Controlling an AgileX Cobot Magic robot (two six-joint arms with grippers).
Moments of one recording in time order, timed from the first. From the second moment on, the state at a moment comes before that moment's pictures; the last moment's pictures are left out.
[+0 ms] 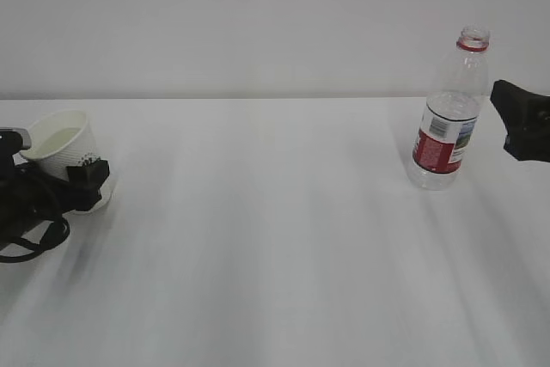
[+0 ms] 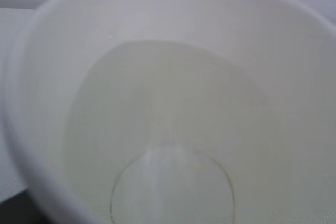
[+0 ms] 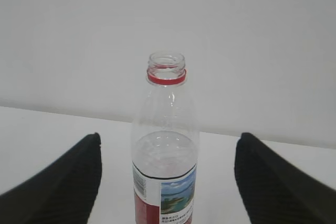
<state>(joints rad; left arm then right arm) -0.10 2.09 -0.57 0.13 -1.12 -0.21 0.11 1.32 -0.35 -0.03 -0.76 -0.05</state>
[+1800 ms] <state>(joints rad) -0.10 2.04 -0.43 0.24 -1.15 -0.40 0.11 1.32 -0.35 -0.03 -0.76 -0.05</state>
